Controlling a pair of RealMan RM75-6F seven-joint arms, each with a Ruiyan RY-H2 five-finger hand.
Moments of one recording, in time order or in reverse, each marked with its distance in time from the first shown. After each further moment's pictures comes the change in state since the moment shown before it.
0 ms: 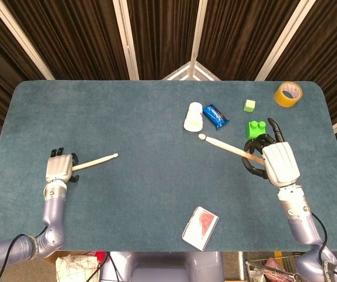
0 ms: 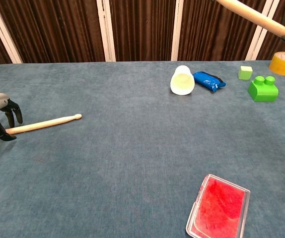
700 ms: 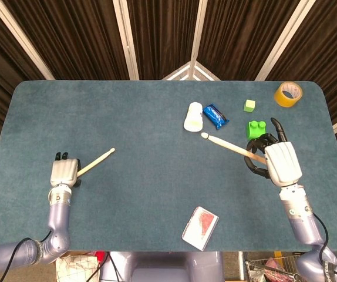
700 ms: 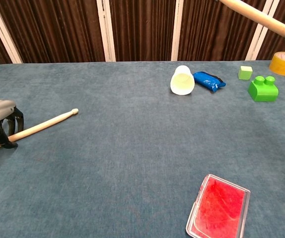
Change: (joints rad) left arm -0.006 -0.037 0.038 -0.026 0.013 0.070 0.111; right arm -0.006 -0.003 0.003 0.010 0.009 0.002 -0.008
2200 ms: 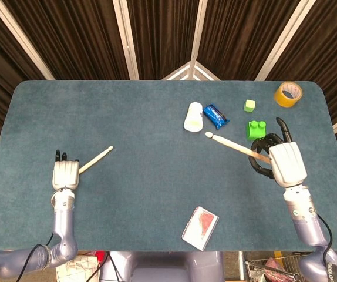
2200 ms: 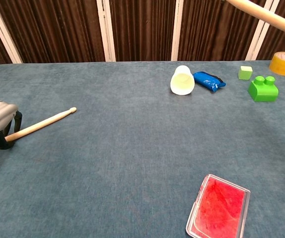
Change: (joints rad) left arm 0.040 -0.141 0.042 0.159 0.153 0.124 0.148; right arm -0.015 0.020 0.000 -0.002 0.002 0.010 -0.019
